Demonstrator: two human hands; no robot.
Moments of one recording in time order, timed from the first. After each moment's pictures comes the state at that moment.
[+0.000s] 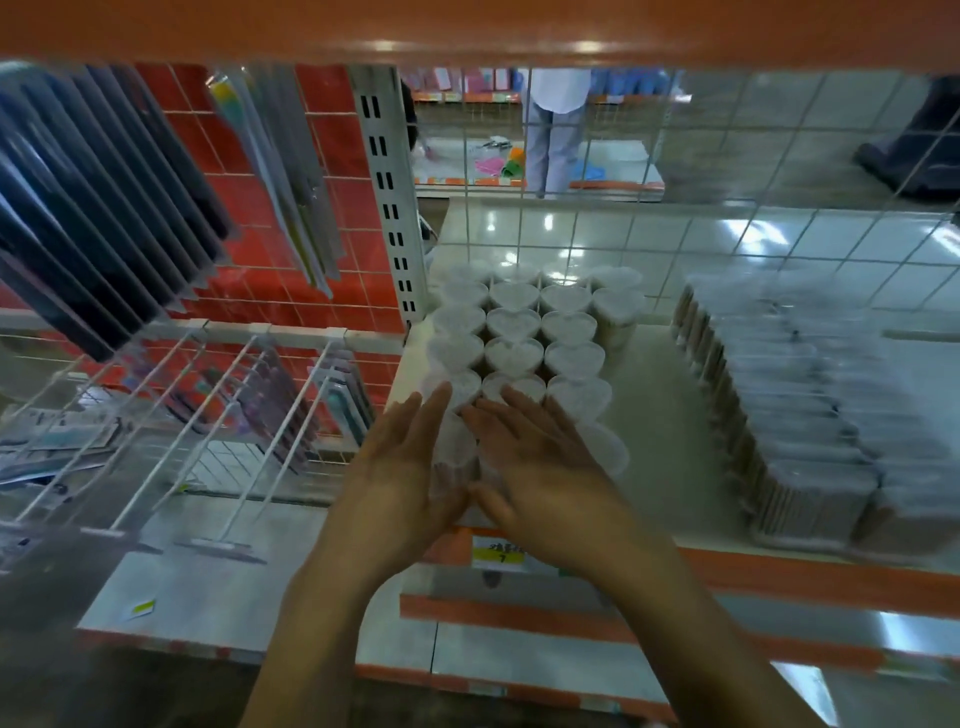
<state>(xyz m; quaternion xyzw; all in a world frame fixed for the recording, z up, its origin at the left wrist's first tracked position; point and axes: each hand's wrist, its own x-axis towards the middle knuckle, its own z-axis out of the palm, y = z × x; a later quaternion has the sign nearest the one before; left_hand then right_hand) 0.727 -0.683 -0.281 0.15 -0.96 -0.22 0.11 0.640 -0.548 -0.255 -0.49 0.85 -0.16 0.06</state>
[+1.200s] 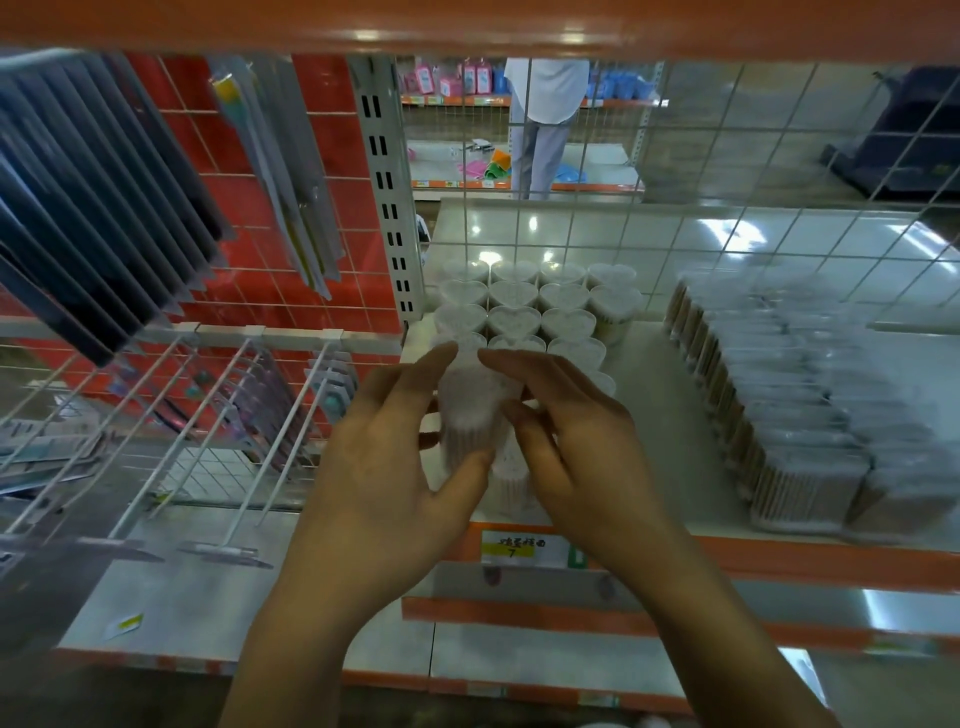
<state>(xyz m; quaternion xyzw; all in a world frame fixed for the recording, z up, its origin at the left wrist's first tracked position) 0.749 -0.668 -0.220 0.12 -0.90 -0.33 0.24 0.652 -0.545 -0.234 -0.42 0.78 -0.45 -0.08</state>
